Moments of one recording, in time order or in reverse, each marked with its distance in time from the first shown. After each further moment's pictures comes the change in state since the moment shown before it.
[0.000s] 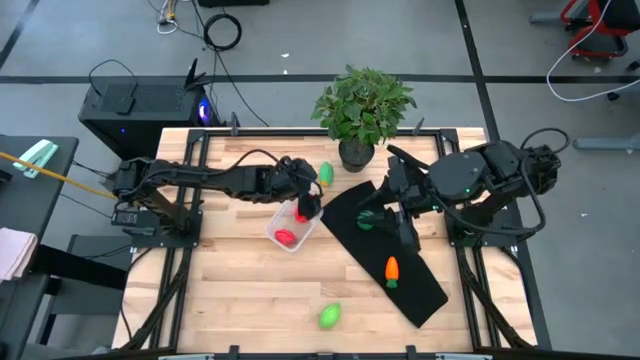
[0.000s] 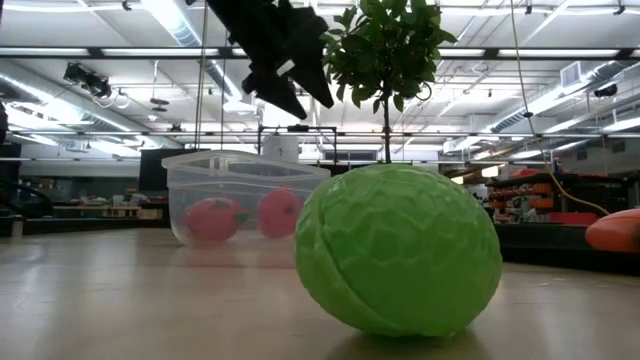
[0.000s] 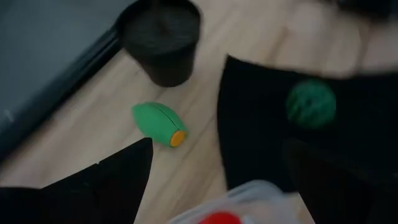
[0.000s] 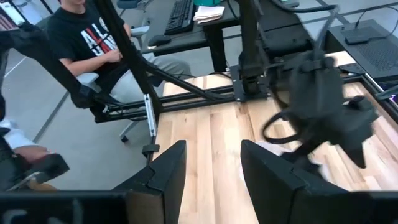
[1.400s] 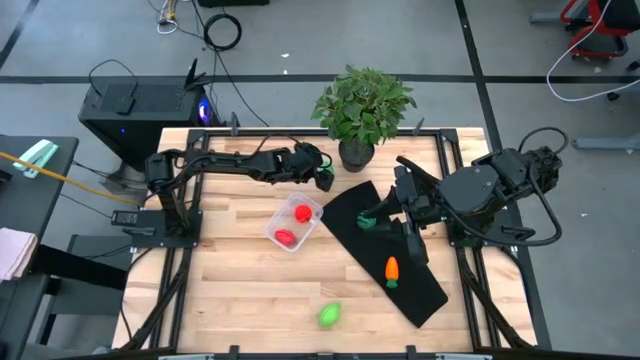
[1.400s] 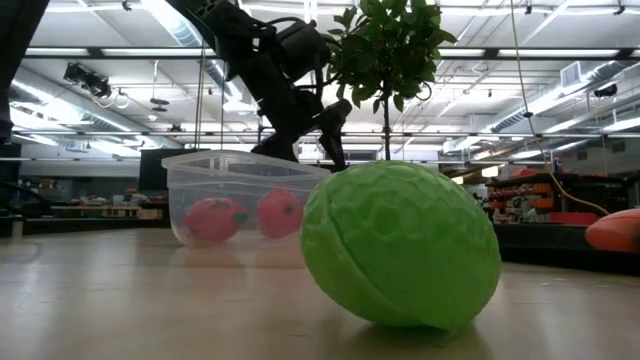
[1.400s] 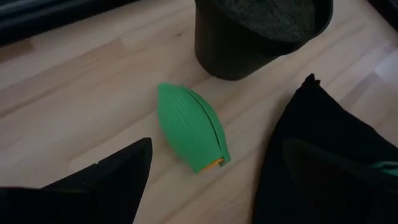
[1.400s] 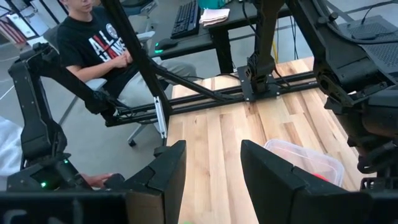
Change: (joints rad) left arm 0.224 0.232 -0.001 0.171 0.150 -0.295; right arm 0.090 -0.001 0.000 0.006 0.074 0.070
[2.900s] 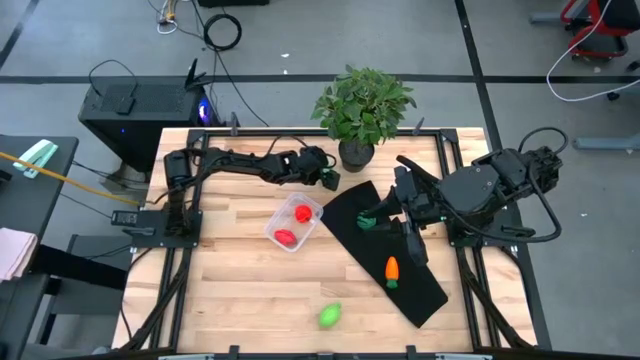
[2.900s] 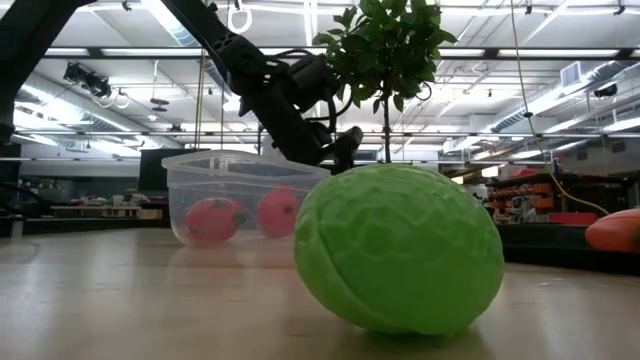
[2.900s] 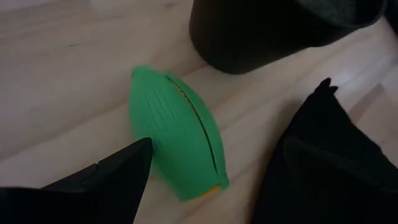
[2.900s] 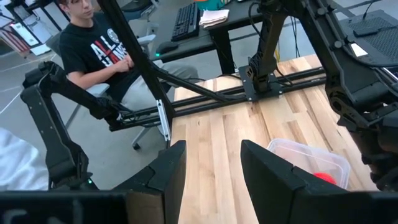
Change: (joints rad) left arm 0.032 0.142 -0.001 0.168 0.094 -0.105; right arm 0.000 0.000 0.000 0.008 -0.001 0.036
